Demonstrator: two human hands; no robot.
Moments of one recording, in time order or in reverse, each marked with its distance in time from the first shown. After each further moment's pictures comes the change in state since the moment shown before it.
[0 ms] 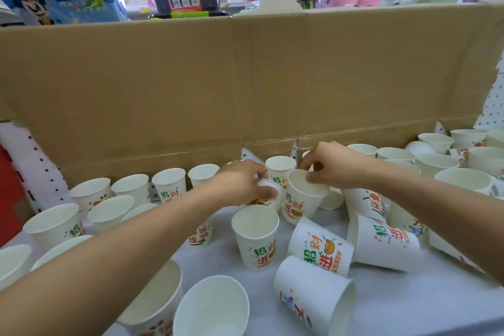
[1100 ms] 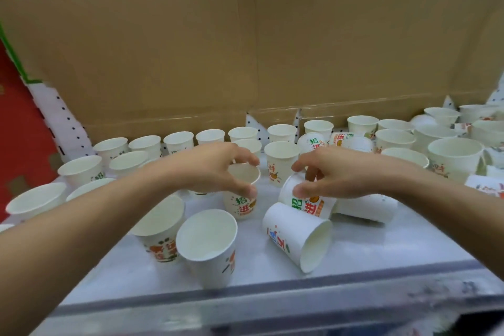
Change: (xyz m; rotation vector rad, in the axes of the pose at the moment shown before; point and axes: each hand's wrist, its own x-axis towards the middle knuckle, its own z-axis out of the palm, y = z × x) left_hand -0.091 0.000 -0.013 0.051 -0.116 0.068; right_hand -0.079 -0.029 0.010 0.018 -0.235 -0.098
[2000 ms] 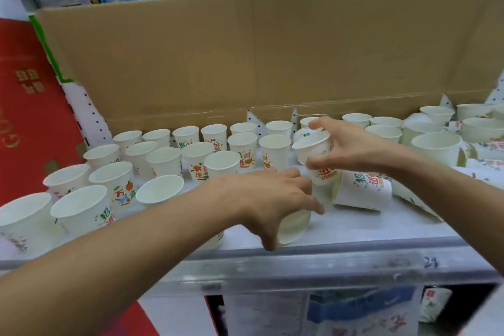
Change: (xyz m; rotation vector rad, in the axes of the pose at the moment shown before) left_hand -0.026 0.114 0.044 0.518 -0.143 0.438; right_hand -0.032 0.034 -0.004 0.319 0.337 0.025
